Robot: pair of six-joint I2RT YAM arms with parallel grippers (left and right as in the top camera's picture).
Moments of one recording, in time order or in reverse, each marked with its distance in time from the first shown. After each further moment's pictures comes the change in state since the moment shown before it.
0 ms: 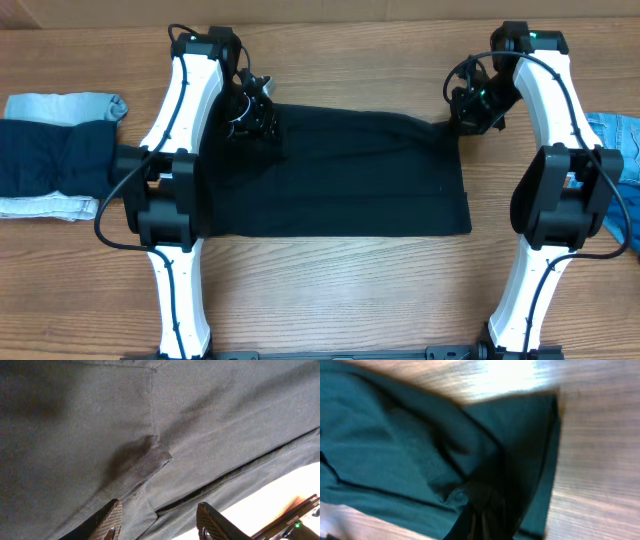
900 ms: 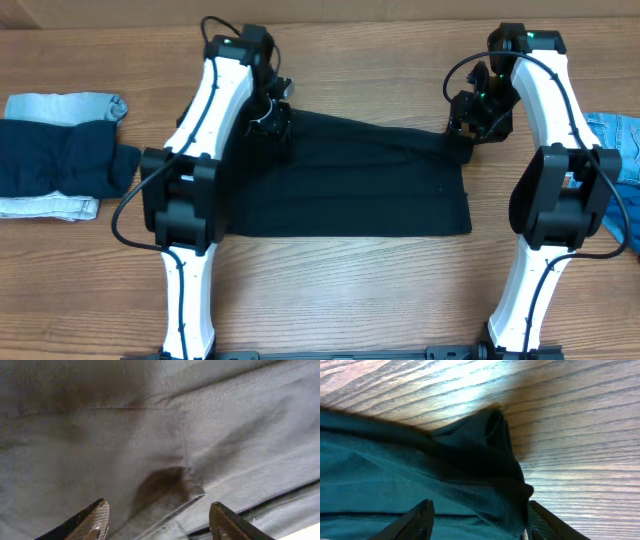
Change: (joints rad) left arm -0.112 0.000 -0.001 0.093 -0.275 0.044; right arm 0.009 0.000 0.000 -0.007 0.163 0.152
